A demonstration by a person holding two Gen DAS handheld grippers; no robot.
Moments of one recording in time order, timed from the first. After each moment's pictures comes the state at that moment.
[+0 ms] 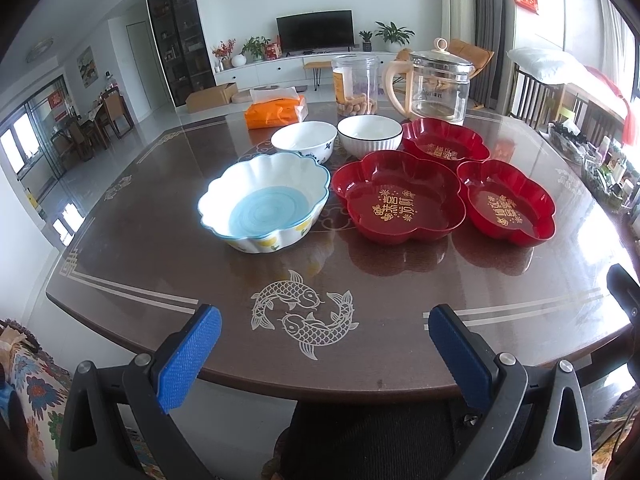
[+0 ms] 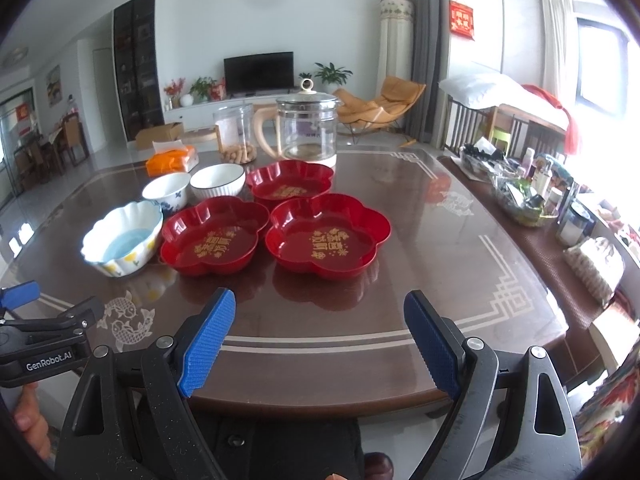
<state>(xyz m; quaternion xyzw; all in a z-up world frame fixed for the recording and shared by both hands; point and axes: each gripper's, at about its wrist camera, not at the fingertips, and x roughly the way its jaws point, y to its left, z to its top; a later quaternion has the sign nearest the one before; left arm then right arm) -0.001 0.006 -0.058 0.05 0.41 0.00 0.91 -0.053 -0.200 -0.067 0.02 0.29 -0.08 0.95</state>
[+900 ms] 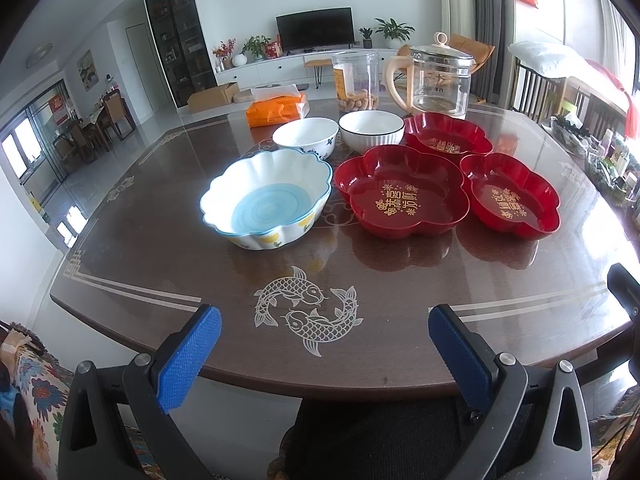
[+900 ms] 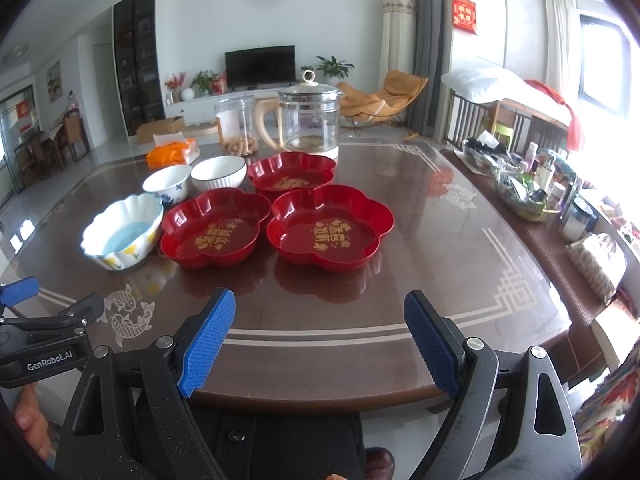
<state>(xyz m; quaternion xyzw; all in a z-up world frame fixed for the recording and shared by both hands) 0.001 0.007 -0.064 0.06 0.41 0.00 0.91 -0.052 -0.199 -0.073 0.02 0.30 -0.07 0.95</state>
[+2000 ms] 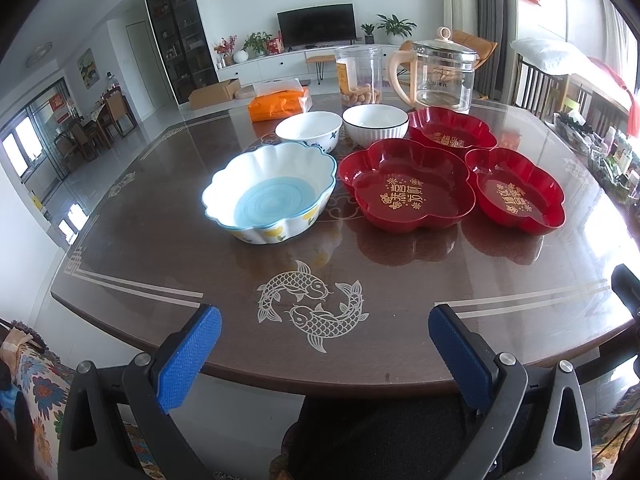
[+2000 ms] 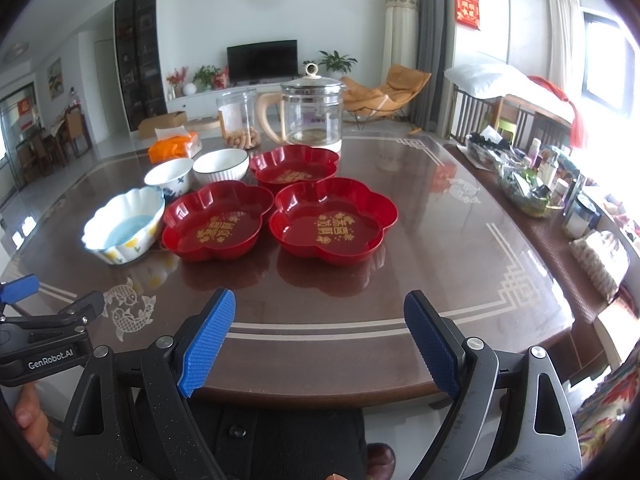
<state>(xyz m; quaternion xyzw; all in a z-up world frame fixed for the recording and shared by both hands) 0.001 0.015 -0.069 0.05 0.42 0.00 0.91 -0.053 -0.196 -0.080 0.02 0.31 -0.07 0.95</state>
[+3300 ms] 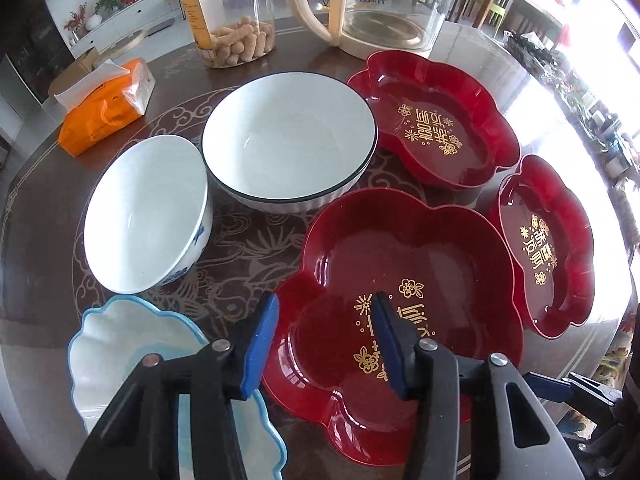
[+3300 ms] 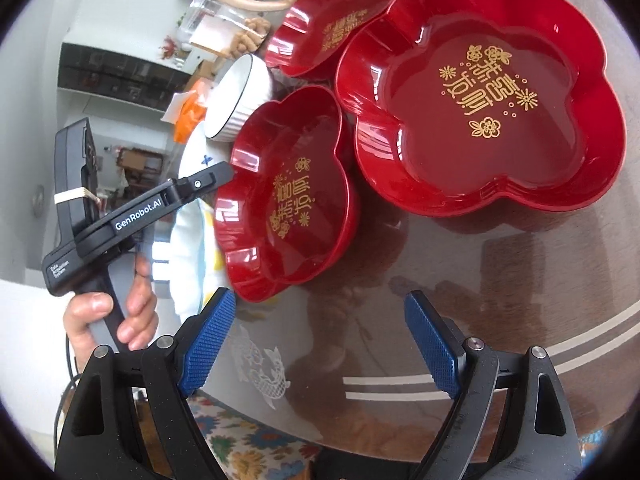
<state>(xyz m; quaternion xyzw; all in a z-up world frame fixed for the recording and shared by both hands) 0.289 -0.045 -0.120 0.12 0.58 -0.20 0.78 0.136 -0.222 -0.168 0.39 0.51 0.11 0.76</state>
